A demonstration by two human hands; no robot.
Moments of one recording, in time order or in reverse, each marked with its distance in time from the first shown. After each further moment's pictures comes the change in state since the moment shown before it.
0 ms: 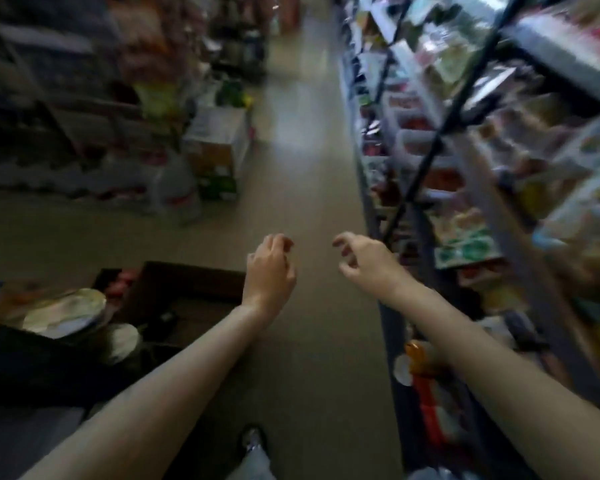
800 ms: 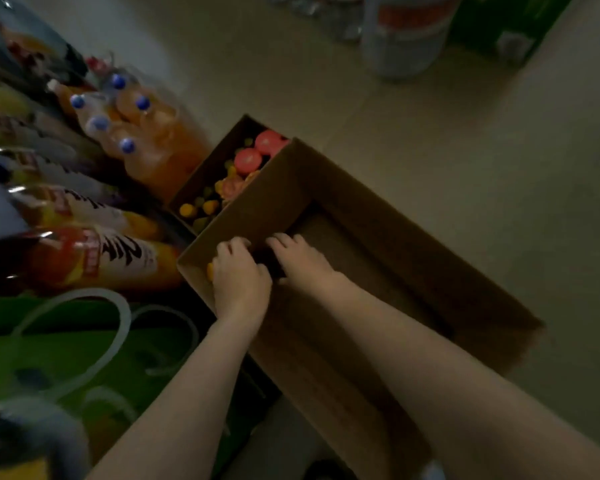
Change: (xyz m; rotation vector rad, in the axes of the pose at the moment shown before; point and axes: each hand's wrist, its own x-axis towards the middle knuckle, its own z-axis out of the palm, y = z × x) left_hand 0.092 -0.547 0.132 0.324 0.151 -1.276; right_hand 0.403 -0.099 0.648 -0.178 -0.832 -0.764
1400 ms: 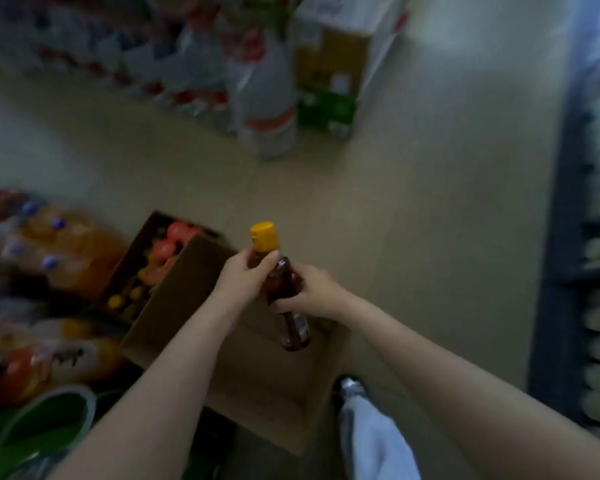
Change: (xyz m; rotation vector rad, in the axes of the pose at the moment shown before) left_hand -0.117 0.166 -0.126 -0.576 -0.555 0.310; right_hand -0.245 0.009 -0.179 0.661 0.256 0.346
